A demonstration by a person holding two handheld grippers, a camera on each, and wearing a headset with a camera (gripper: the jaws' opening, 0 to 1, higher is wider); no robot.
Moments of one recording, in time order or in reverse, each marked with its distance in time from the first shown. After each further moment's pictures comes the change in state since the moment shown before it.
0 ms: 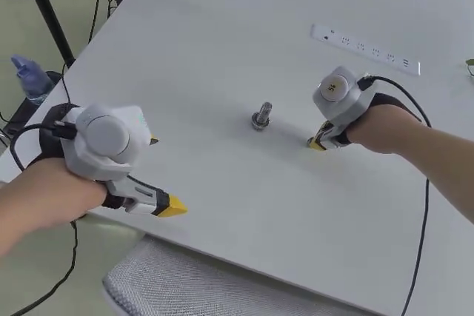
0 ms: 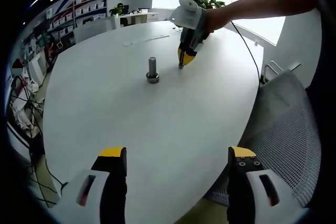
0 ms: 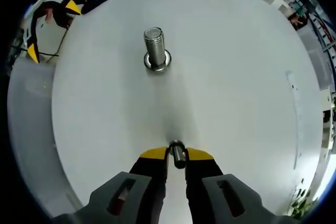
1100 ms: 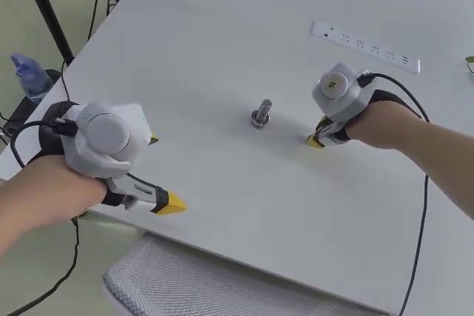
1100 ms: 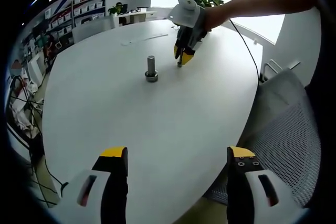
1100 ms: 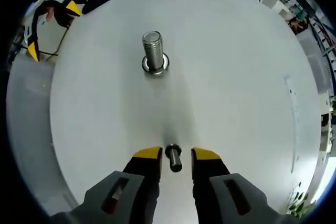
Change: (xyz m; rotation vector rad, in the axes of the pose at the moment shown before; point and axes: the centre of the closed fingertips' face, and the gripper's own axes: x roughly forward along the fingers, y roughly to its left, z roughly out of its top) left arm 0.000 -0.002 -0.001 0.006 0.011 -0.007; right arm -0.004 -0.003 0.003 -0.015 -0.021 -0.011
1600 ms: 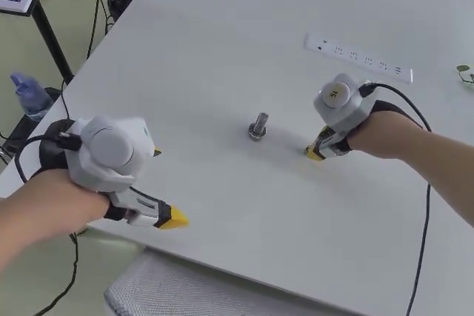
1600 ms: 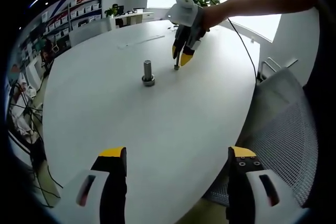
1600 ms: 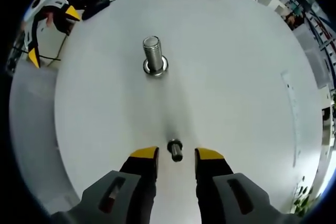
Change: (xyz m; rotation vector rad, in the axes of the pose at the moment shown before) left arm -0.003 -0.003 0.011 0.033 -0.002 -0.012; right arm -0.010 -0.005 -0.001 0.042 -0.030 0.003
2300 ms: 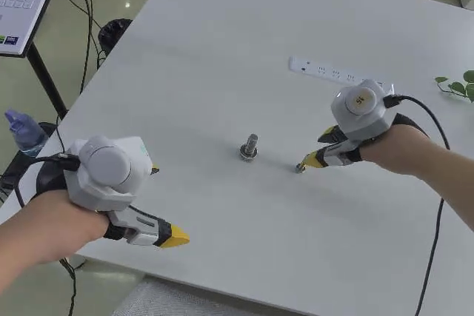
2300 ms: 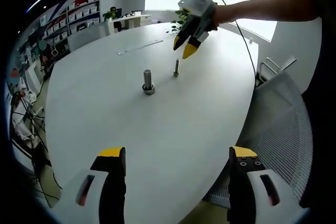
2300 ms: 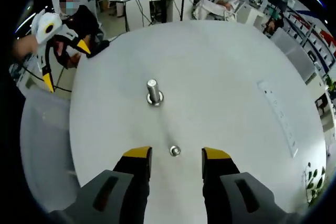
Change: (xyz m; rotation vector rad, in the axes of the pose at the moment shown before) left arm -0.007 0.002 0.017 0.019 -0.010 0.000; right arm -0.049 -0.003 0.008 0.133 -0.274 -0.030
